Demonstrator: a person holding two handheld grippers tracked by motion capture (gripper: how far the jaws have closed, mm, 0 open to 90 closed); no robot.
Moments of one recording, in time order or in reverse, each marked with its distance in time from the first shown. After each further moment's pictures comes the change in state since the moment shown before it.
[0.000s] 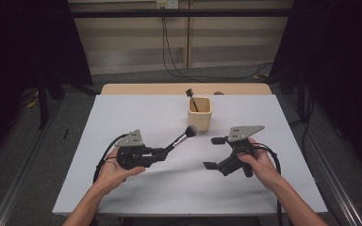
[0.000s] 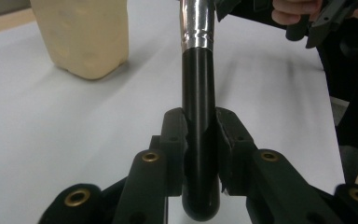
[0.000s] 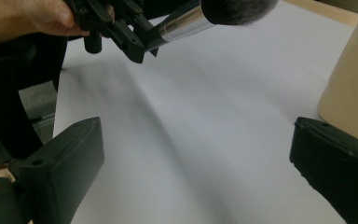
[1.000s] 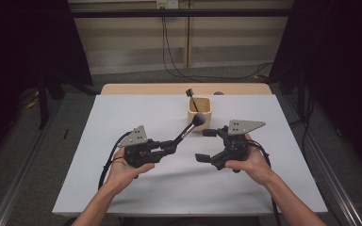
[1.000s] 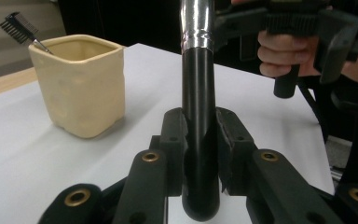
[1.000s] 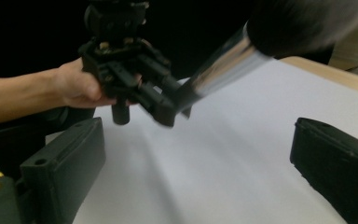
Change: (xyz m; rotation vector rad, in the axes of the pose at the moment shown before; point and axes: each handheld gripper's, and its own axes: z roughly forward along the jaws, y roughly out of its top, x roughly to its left) left arm -0.018 0.021 0.013 -0.173 0.010 0.019; right arm 0.007 0.025 0.007 -0.224 0.074 0.001
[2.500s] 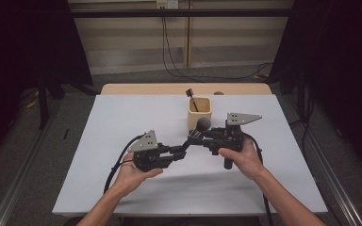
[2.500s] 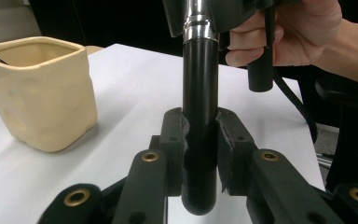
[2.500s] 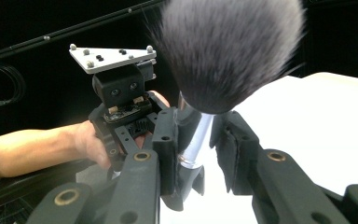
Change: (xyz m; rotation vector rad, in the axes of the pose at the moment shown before) left arm -0.011 -0.004 0.019 0.014 -0.054 0.046; right arm -0.011 0.009 0.013 -0.115 0.100 0.123
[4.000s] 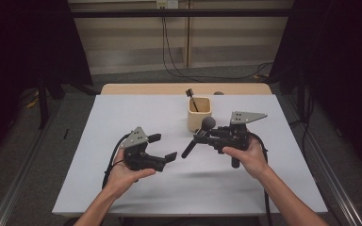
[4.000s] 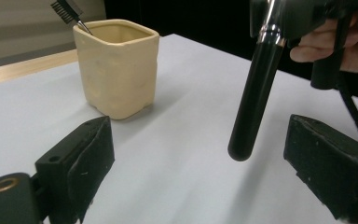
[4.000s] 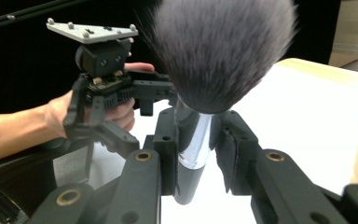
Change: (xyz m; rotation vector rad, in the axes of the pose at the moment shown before) left arm 0.006 -0.001 -0.024 0.002 0.230 -0.133; right arm -0.001 0.005 -0.014 0.072 -0.100 -0.017
